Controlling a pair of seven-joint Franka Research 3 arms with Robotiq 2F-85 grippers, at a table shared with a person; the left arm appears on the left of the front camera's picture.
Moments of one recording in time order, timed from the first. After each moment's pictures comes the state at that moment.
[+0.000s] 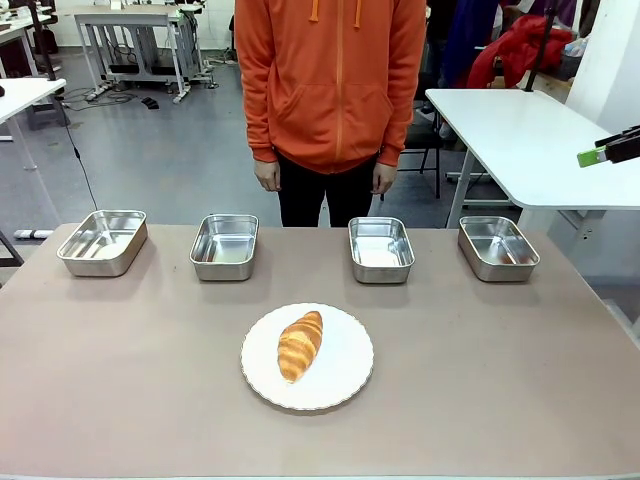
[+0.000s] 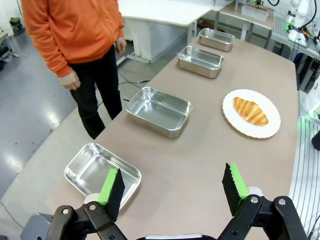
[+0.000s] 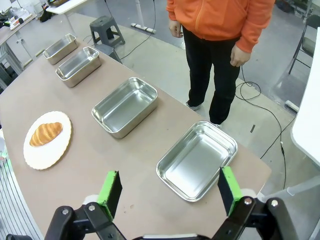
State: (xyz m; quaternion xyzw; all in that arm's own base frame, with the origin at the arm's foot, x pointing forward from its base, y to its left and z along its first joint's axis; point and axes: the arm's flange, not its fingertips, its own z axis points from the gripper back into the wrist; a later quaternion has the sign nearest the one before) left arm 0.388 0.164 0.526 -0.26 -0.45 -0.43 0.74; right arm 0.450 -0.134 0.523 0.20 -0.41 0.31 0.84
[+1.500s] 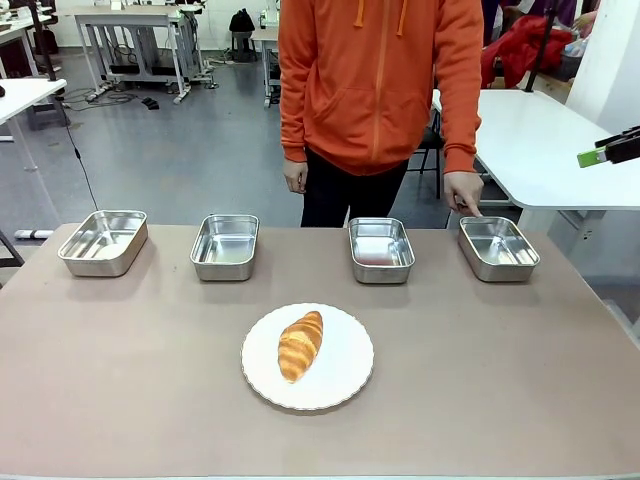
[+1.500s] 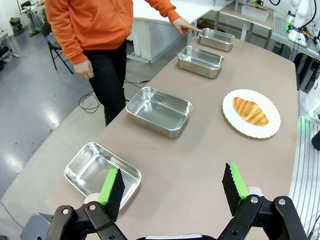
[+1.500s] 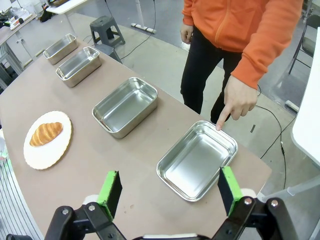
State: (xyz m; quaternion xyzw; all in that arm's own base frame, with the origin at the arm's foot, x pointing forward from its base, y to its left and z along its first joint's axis) left arm 0.388 0.164 0.526 -0.26 -0.45 -0.43 0.74; right arm 0.449 -0.134 0.523 0.20 -0.41 0.31 0.83
